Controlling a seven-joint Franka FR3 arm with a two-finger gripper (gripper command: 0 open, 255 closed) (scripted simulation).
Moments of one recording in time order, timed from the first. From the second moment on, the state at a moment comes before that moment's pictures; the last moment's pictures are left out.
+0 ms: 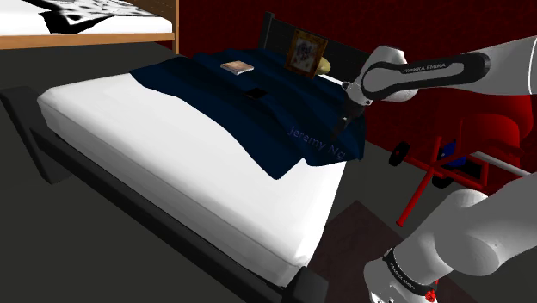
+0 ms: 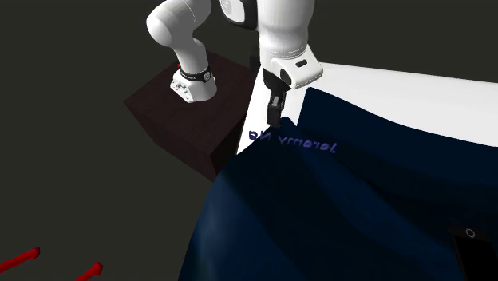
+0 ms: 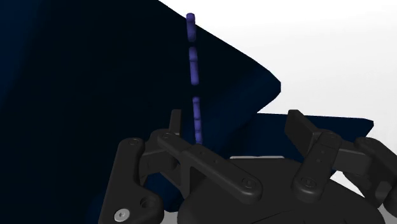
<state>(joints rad) 0.08 -0.30 -0.37 -2.43 -0.07 2.20 -0.54</state>
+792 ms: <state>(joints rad) 0.13 -0.02 -0.43 -2.38 0.11 2.44 -0.77</state>
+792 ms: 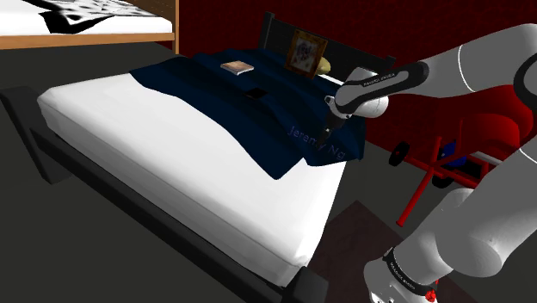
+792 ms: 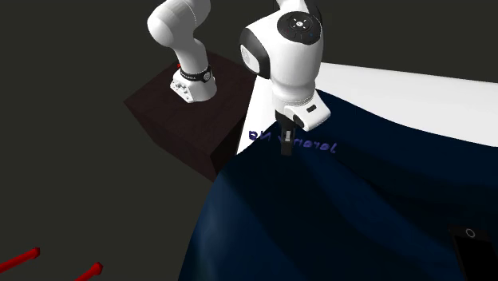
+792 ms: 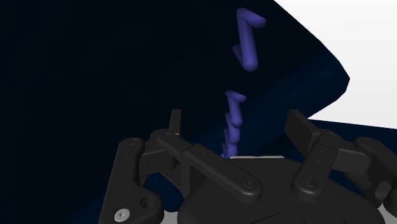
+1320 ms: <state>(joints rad) 0.13 0.00 -0.43 -2.39 0.13 2.45 -0.78</state>
